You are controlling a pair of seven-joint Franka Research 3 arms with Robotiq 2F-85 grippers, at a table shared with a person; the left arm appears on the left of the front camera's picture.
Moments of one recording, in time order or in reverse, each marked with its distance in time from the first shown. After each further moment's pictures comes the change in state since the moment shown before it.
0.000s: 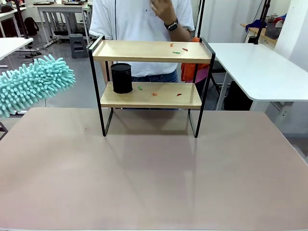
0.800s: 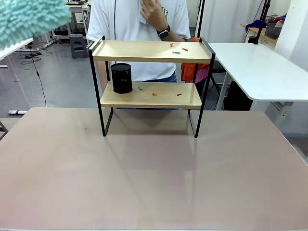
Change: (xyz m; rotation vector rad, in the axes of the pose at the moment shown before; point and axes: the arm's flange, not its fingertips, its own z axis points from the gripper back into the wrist) left arm 0.109 -0.189 0.064 0.076 -0.168 0.284; right arm 0.000 0.000 0.000 0.000 0.000 0.000
